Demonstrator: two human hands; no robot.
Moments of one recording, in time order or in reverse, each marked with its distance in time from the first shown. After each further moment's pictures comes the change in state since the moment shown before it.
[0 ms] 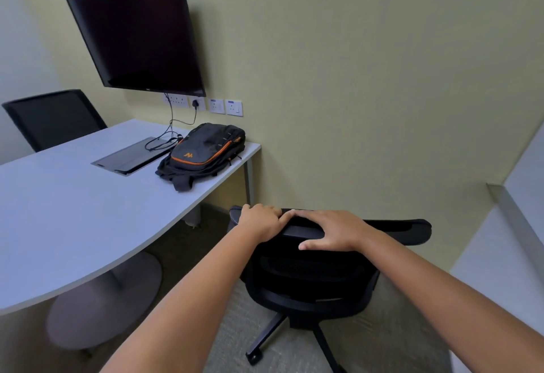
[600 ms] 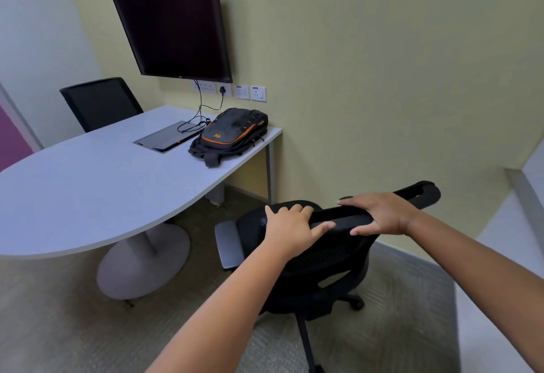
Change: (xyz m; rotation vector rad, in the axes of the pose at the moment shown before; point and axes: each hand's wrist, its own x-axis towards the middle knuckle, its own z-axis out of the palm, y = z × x) left_hand -0.151 0.056 0.026 -0.098 0.158 -0.006; right_hand -0.092 0.005 0.003 -0.111 0.027 -0.063
